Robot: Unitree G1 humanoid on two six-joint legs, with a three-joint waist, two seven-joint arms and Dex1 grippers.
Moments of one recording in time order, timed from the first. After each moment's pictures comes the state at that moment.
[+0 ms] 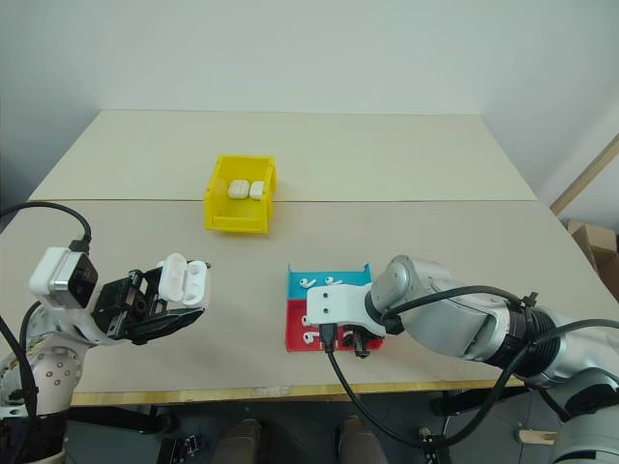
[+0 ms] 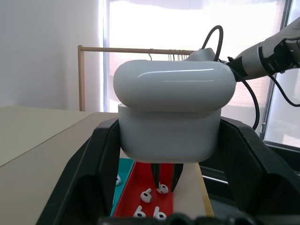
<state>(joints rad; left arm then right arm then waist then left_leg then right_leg) -0.12 0.59 0.30 -0.26 -0.89 0.30 -1.39 -0.97 -0.92 0.90 -0.60 0.23 1.18 1.00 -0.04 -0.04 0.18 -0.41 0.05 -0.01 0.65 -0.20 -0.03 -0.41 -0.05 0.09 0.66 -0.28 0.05</state>
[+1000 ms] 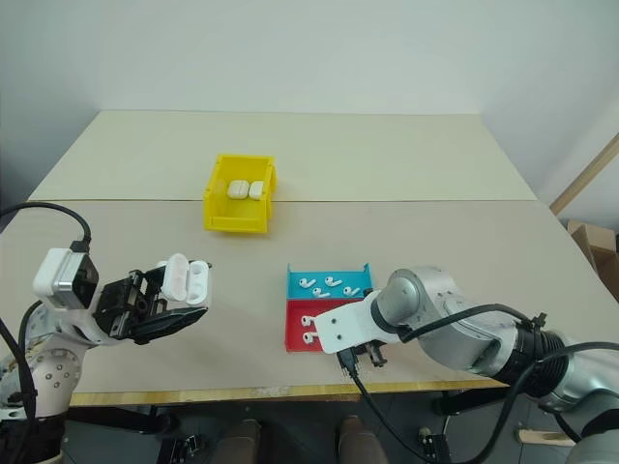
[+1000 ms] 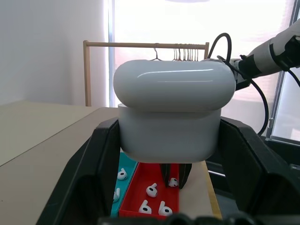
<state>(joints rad) -0.11 0.59 0.29 -0.27 -0.87 0.29 -1.35 -0.80 -0.98 0.87 -0.54 -0.10 0.67 1.19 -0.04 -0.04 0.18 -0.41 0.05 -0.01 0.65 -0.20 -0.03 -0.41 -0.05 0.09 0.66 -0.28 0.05</state>
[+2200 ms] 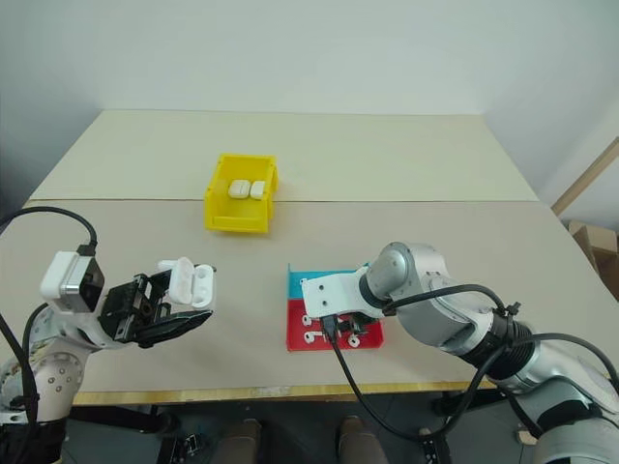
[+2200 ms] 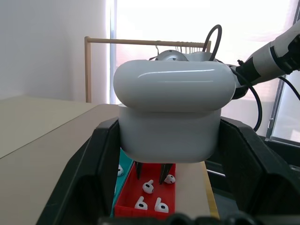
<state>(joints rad) -0.09 0.60 0.28 -0.29 -0.87 0.29 -1.33 -0.84 -0.78 0.73 -0.44 -0.18 0.85 1.29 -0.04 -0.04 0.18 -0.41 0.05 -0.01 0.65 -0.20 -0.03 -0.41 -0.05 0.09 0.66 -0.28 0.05</state>
